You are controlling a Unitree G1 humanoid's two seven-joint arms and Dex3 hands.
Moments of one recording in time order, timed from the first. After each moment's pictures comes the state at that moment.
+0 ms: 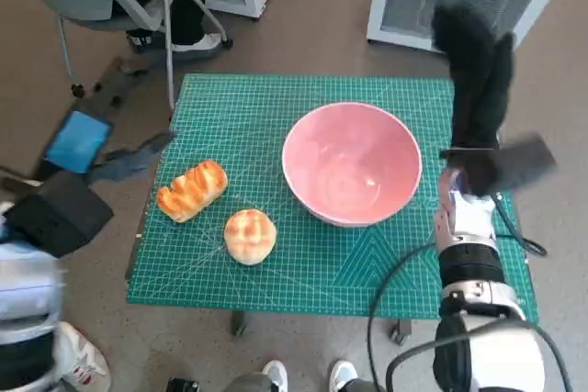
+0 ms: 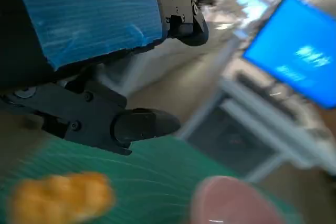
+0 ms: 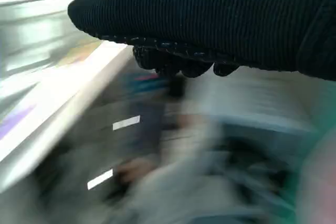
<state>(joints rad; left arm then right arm) -0.37 0.74 0.14 -0.24 0.17 0.30 -0.43 -0.92 -0.15 -0.18 0.86 0.12 -0.98 0.20</state>
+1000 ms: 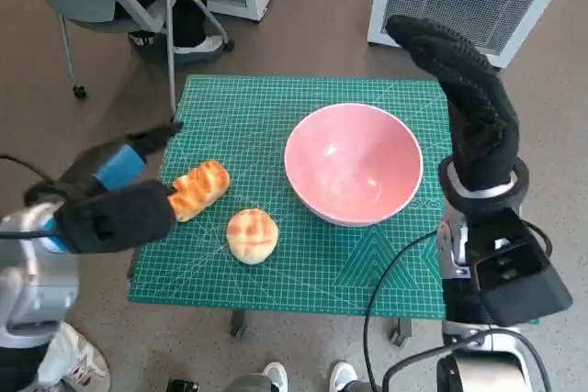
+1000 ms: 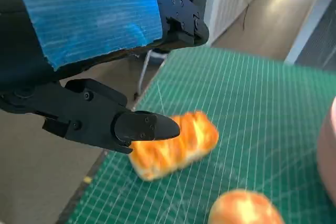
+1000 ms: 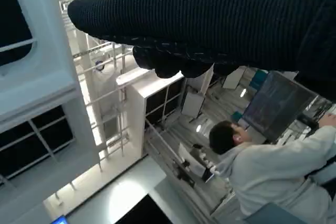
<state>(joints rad) -0.37 0.81 -0.15 -0.23 0.43 0.50 -0.57 -0.75 -0.15 -0.08 0.44 0.09 -0.95 0.26</state>
